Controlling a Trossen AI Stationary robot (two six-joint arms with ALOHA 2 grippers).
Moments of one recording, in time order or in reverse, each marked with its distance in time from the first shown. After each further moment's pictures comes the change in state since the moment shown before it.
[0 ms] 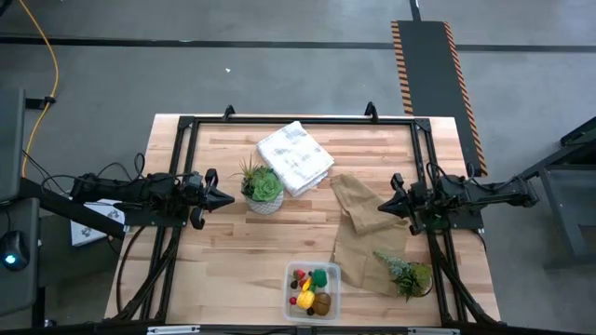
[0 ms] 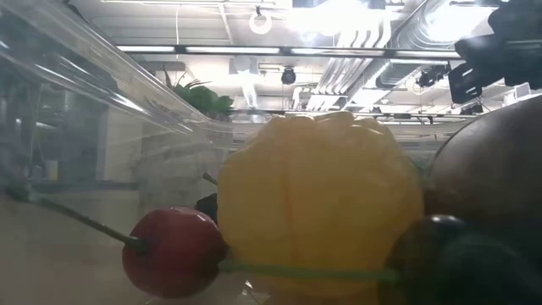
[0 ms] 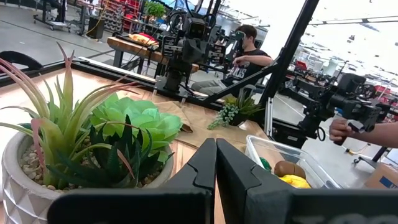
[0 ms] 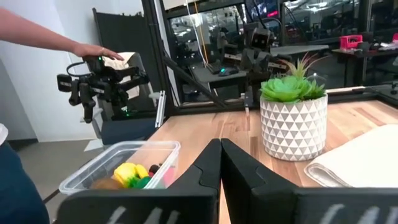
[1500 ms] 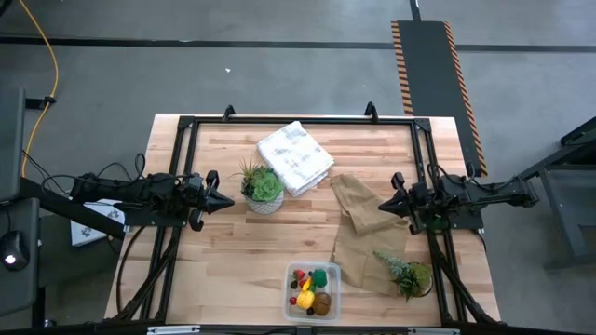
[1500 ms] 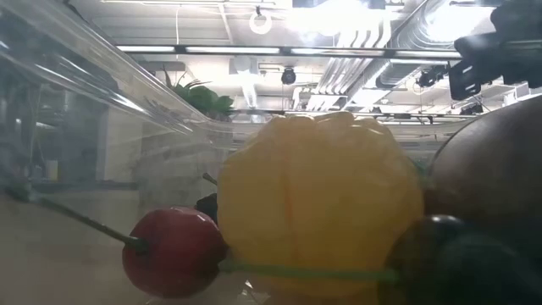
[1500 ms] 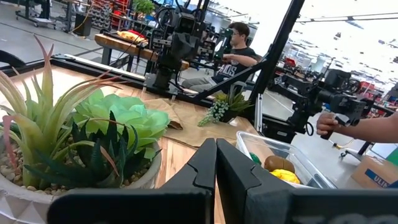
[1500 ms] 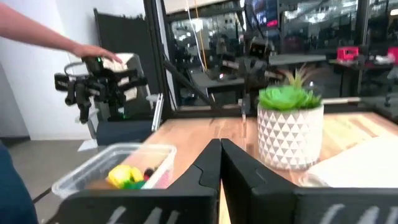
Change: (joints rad) left arm 0.000 0.000 -0.008 0.011 0.047 0.000; right arm 0.000 0.000 0.000 0.031 0.005 -0.044
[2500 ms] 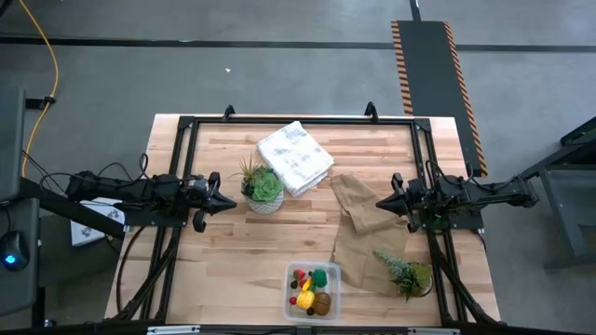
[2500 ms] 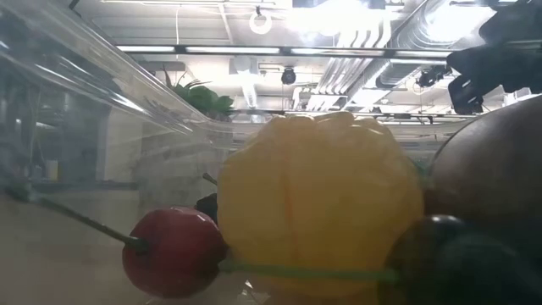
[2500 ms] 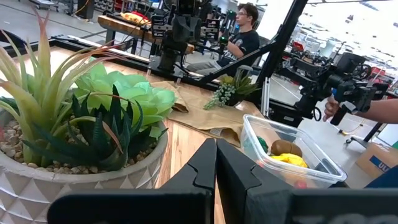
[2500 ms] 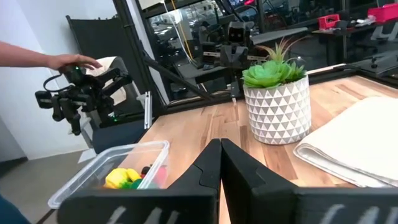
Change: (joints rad) left arm 0.000 0.077 0.000 0.002 0.000 0.000; right arm 0.000 0.000 0.000 -0.065 0.070 0.147
